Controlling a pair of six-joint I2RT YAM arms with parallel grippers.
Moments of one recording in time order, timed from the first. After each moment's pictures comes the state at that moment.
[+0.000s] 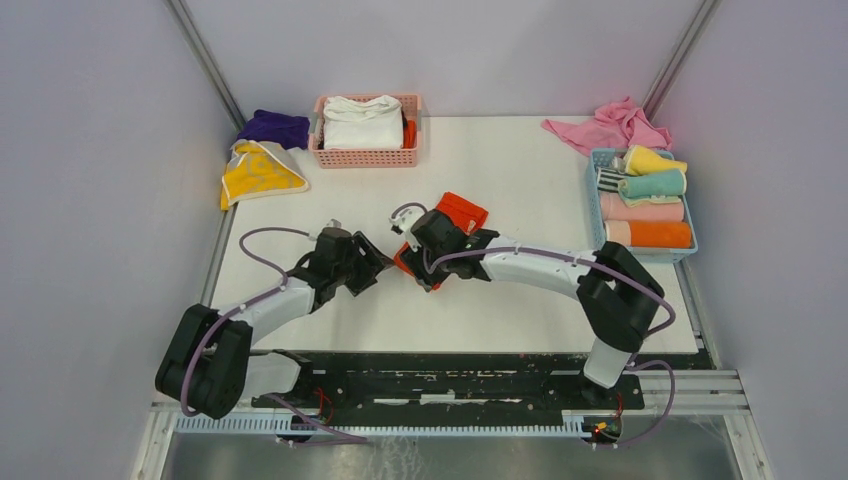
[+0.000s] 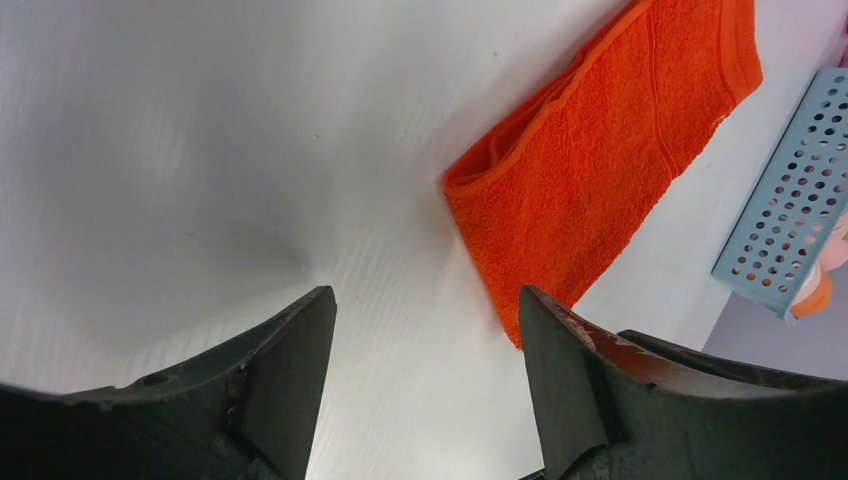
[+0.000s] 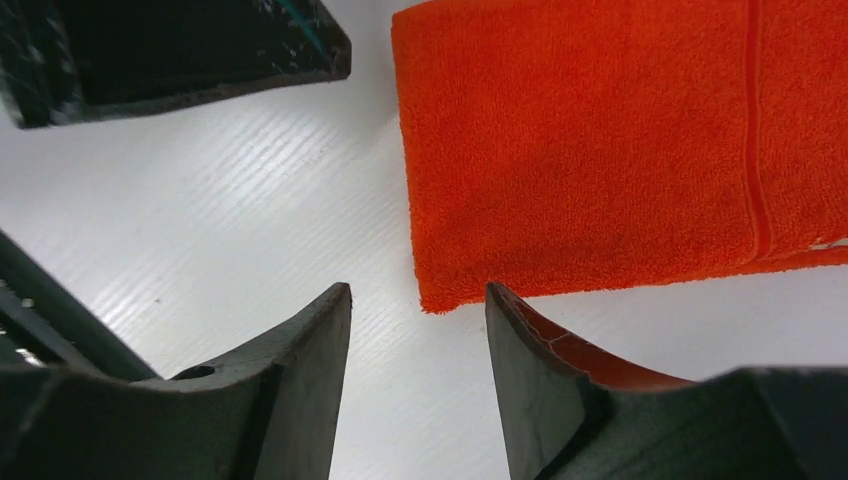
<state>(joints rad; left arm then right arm) -0.39 1.24 0.46 0.01 0.08 -1.04 0.93 1.72 1.18 -0.34 0.03 0.12</state>
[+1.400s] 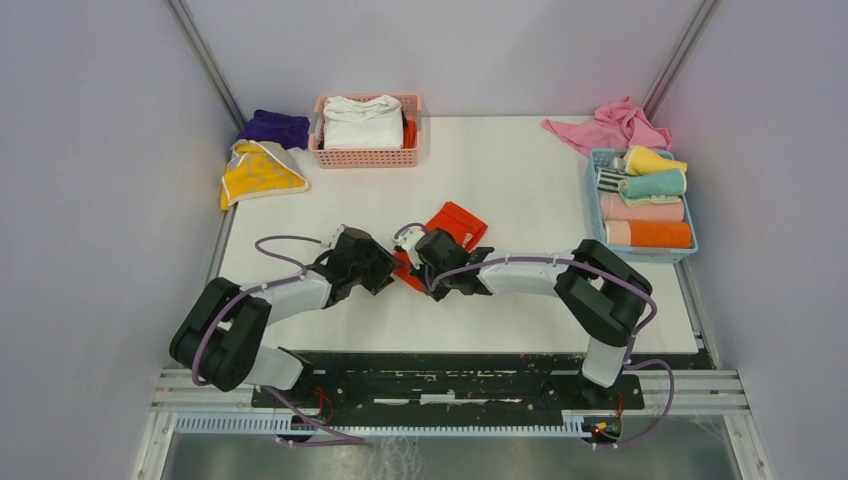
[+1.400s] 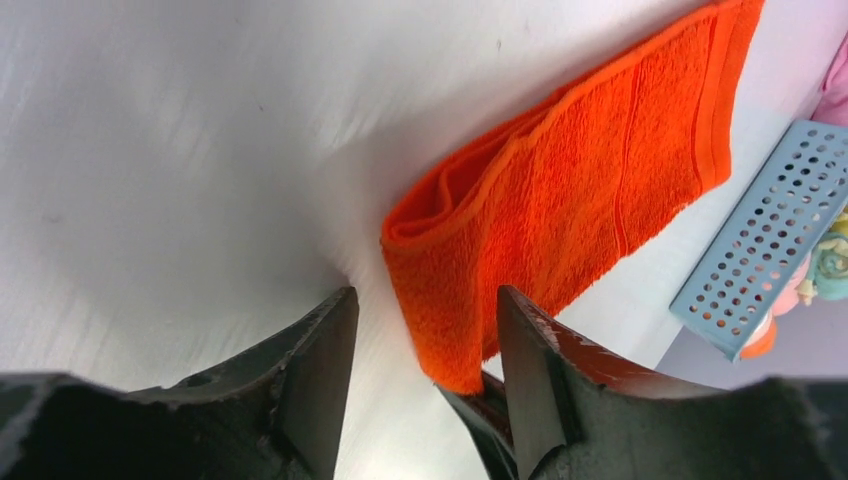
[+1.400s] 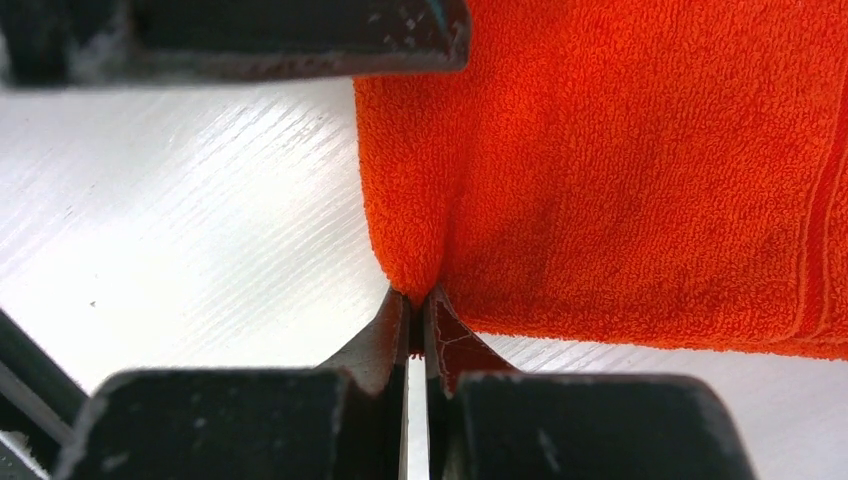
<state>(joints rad) -0.50 1.39 0.50 0.08 0.01 -1.25 0.96 1.81 1.03 -0.14 -0.01 0.06</state>
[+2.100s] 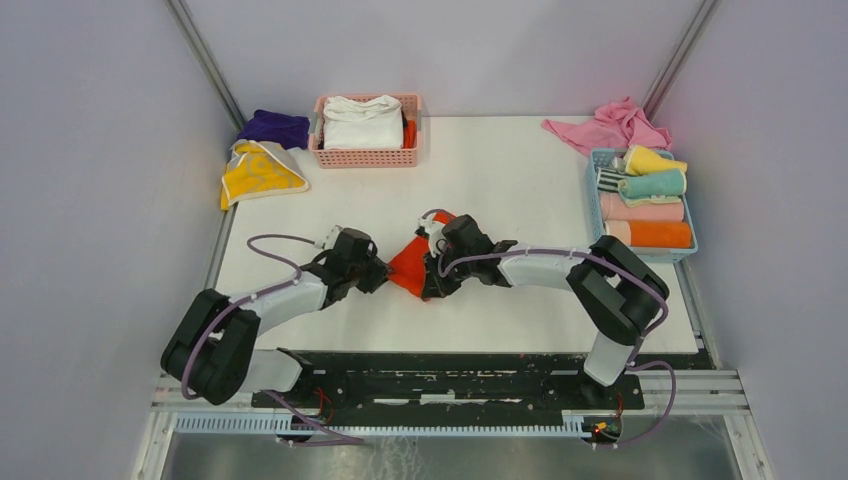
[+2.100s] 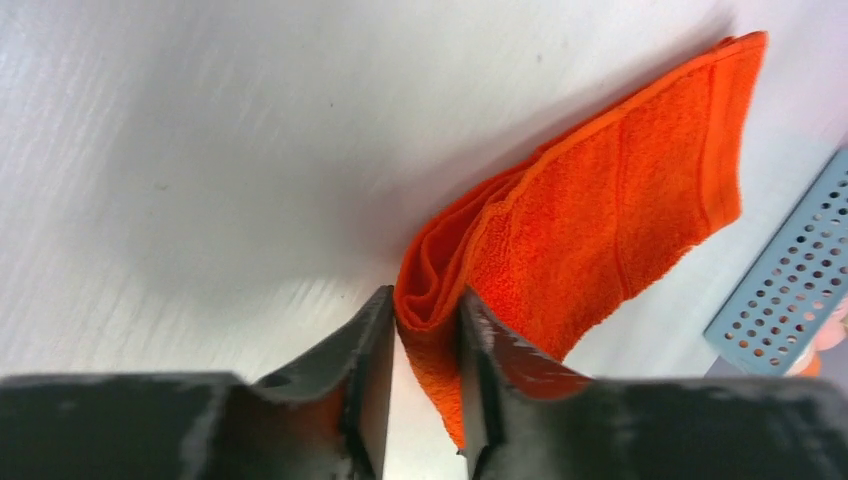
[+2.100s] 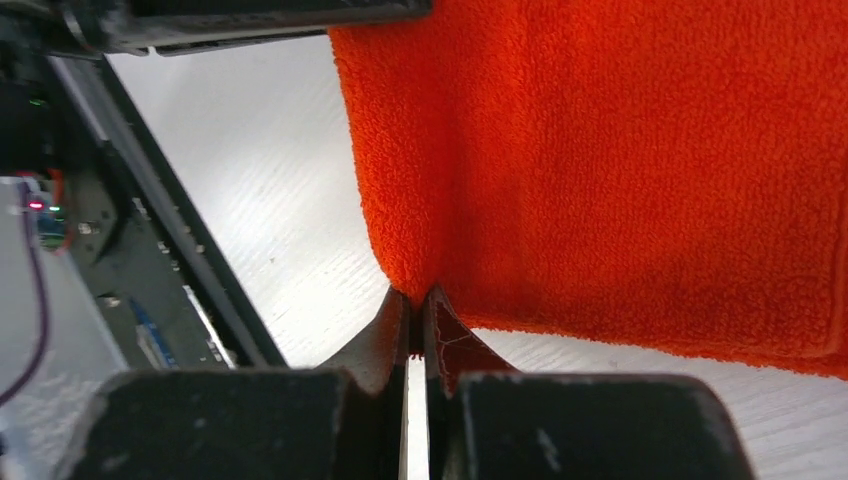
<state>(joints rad) -0.51 1.36 0.52 -0.04 -0.07 -1.26 0.83 1.75 0.93 -0.01 -0.38 0.26</state>
